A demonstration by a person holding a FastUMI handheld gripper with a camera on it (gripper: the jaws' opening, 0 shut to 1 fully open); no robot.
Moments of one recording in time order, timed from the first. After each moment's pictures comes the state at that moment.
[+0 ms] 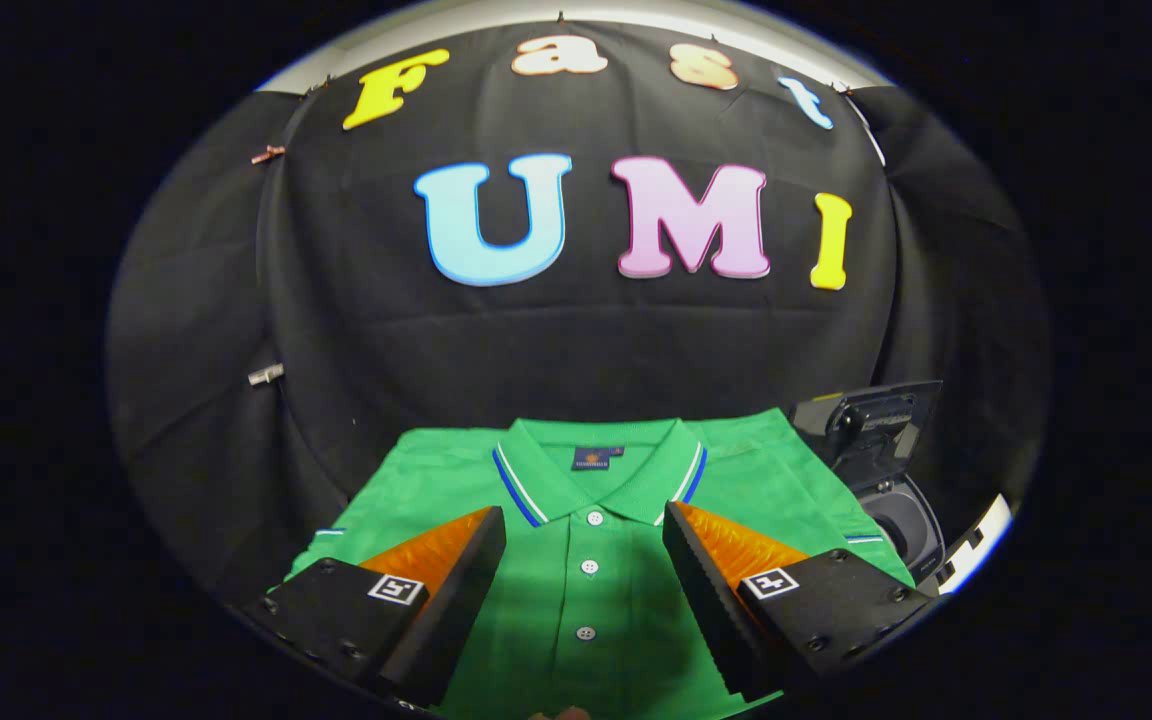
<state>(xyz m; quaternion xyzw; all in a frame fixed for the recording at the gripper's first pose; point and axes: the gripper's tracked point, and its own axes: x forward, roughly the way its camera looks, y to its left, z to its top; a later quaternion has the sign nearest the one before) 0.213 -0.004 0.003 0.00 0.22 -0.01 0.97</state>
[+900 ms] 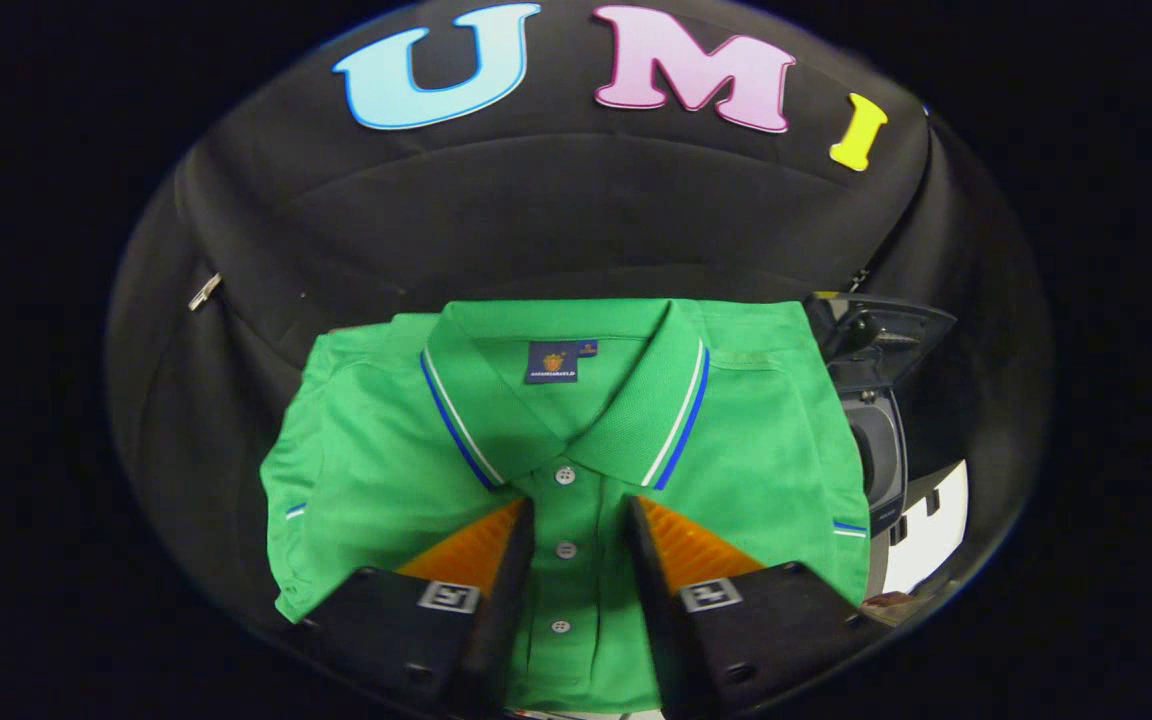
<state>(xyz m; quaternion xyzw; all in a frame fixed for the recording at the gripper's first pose) 0.224 -0.030 -0.030 0.00 0.46 -0.06 0.88</state>
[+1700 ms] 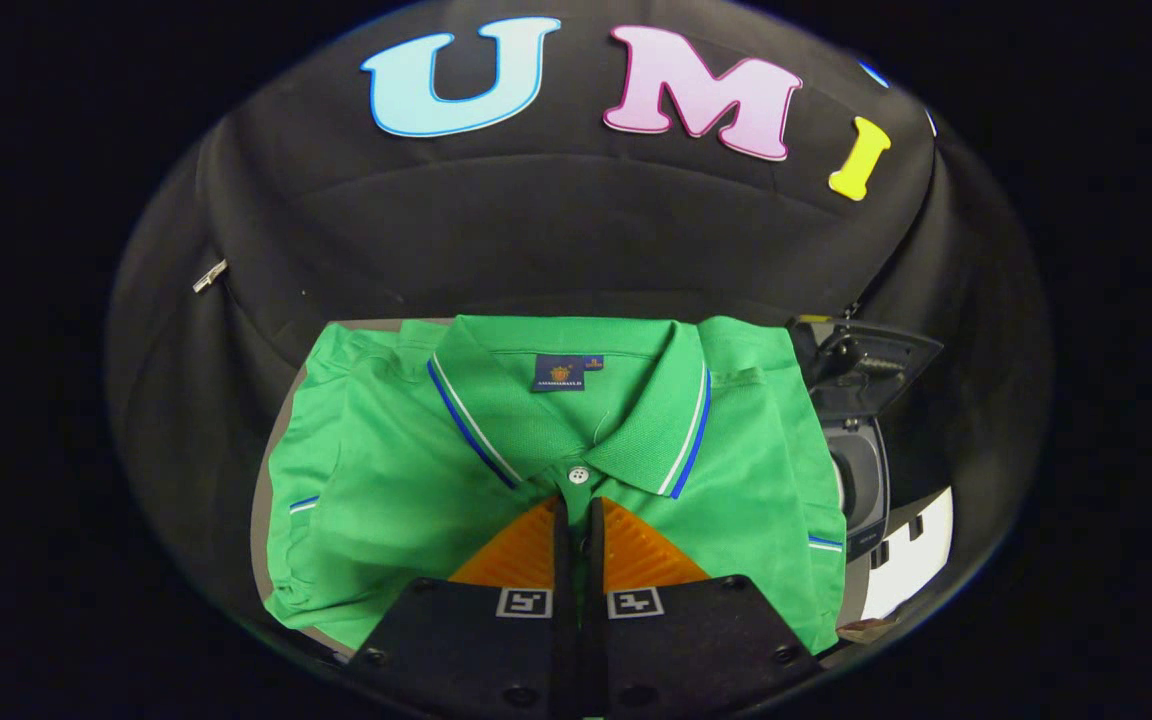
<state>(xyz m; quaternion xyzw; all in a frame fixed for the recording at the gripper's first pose) 0.215 -0.035 -0.023 -0.05 0.41 -0.04 0.91</state>
